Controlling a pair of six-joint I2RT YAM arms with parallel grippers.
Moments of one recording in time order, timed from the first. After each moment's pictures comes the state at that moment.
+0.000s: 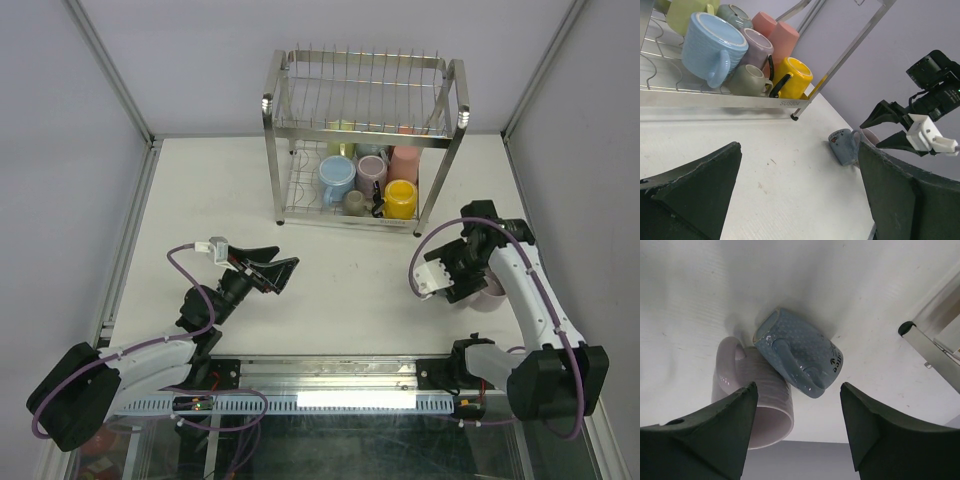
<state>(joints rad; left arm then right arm) -0.67 0.89 0.01 1.13 0.01 -0.66 0.09 1.11 0.98 -1.32 -0.24 -1.97</state>
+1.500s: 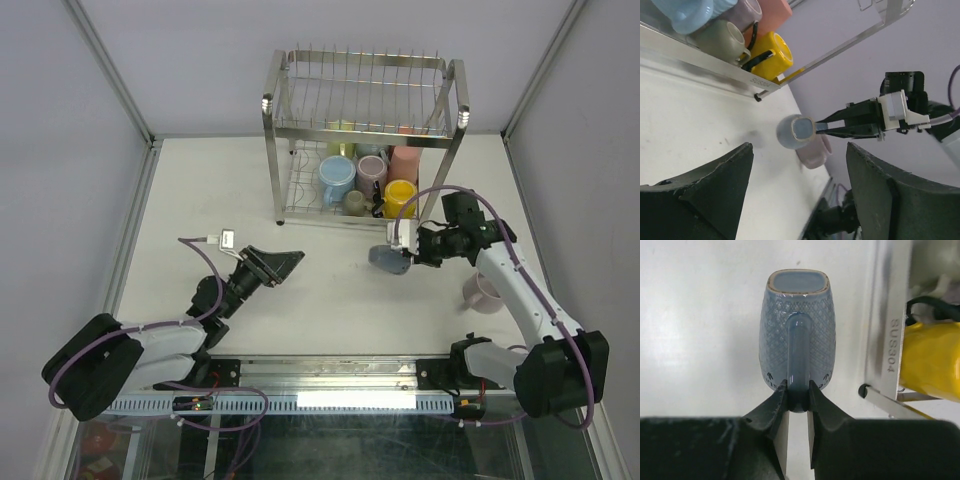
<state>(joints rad) -0.67 1.09 0.05 1.21 0.04 -1.01 0.22 1.15 0.93 -0.95 -0.59 -1.36</state>
